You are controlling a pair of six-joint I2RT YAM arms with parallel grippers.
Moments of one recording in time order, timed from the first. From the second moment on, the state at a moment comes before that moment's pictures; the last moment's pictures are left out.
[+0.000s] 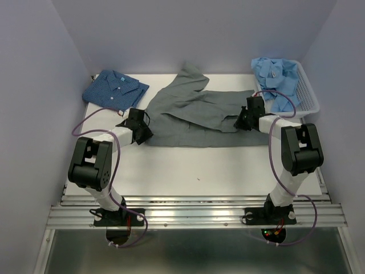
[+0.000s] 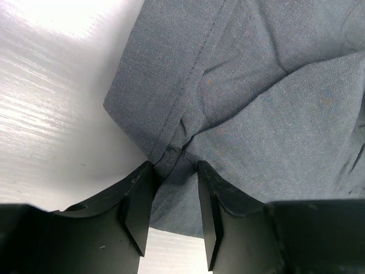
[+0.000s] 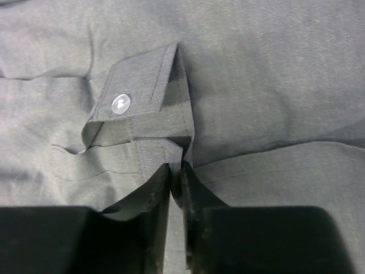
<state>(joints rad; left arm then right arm) -0.23 1.64 0.87 -0.18 -0.12 -0.79 0.14 1.81 1.07 -0.11 -0.06 0.55</state>
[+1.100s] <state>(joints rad) -0.17 1.65 0.89 -0.23 -0.14 -0.81 0.14 1.51 1.17 -0.37 0.33 0.21</state>
